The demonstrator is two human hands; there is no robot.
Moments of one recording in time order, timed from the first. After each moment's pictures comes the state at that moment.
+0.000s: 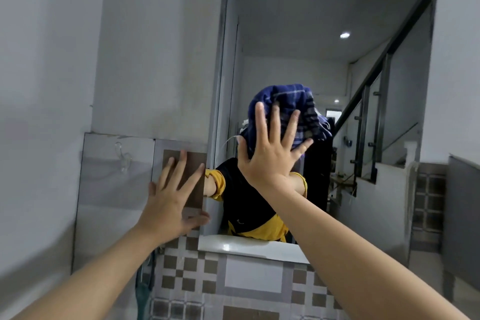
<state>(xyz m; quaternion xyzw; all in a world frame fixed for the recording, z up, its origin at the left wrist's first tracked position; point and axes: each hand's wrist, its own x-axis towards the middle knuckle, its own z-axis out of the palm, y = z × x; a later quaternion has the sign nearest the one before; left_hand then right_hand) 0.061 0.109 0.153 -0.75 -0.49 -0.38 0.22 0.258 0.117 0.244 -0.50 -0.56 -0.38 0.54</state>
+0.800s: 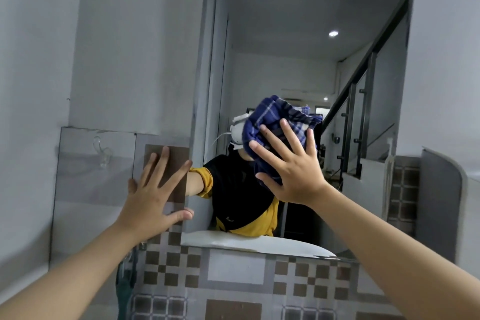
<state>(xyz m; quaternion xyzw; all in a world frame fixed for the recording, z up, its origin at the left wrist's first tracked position) 0.063 0.107 0.151 -0.75 -0.51 -0.36 0.21 0.374 0.105 0.229 -0.34 -0.68 -0.57 0.31</state>
